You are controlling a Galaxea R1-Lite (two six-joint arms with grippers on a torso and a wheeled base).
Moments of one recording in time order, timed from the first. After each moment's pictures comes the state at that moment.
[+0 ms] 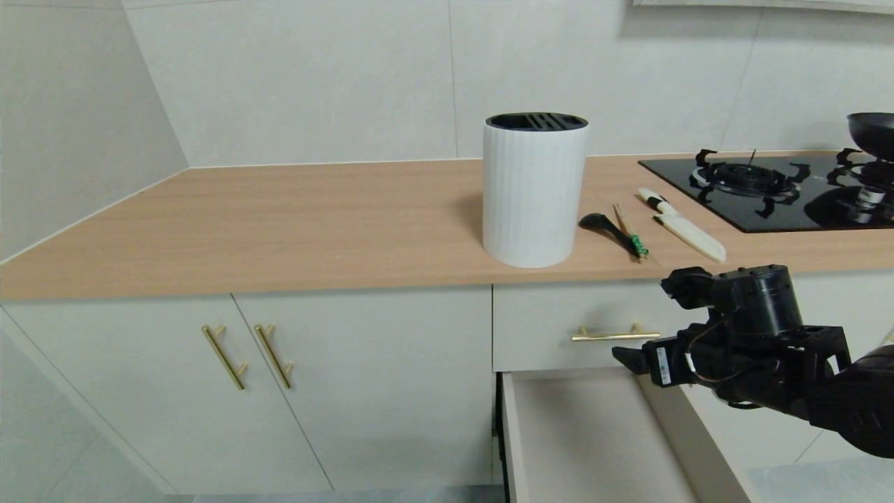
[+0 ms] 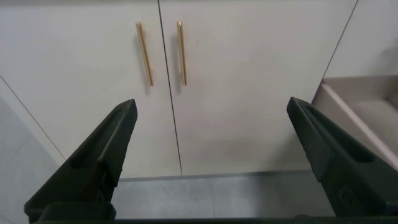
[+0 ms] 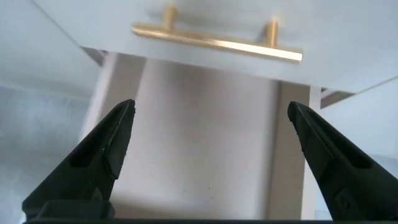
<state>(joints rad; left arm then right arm) -0.01 0.00 0.00 0.00 -0.01 0.00 0.39 1.76 -0.67 -0.54 -0.17 0.09</state>
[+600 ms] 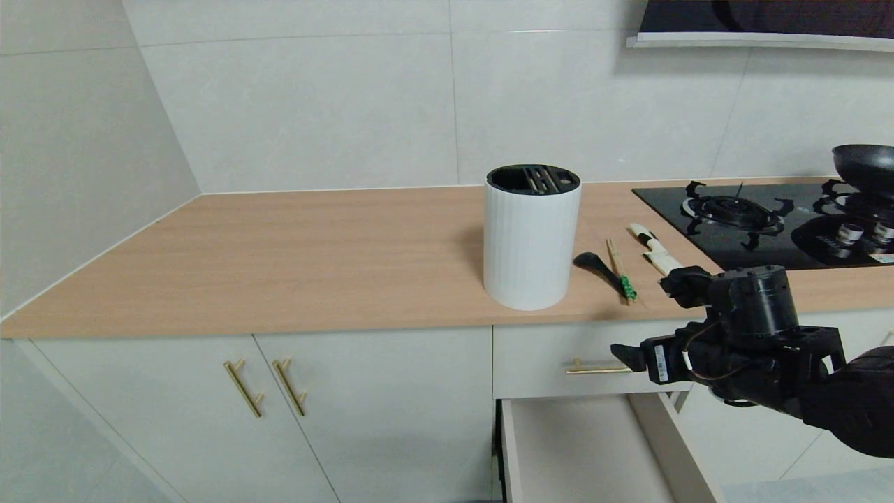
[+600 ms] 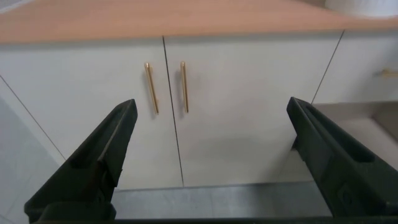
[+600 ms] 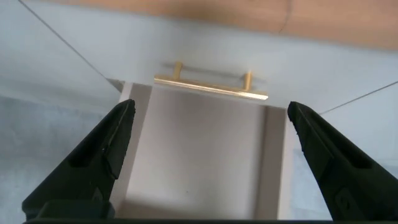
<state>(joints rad) -0.01 0.00 0.00 0.00 -0.01 0.00 0.39 1.78 -0.66 -0.57 -0.17 0.09</state>
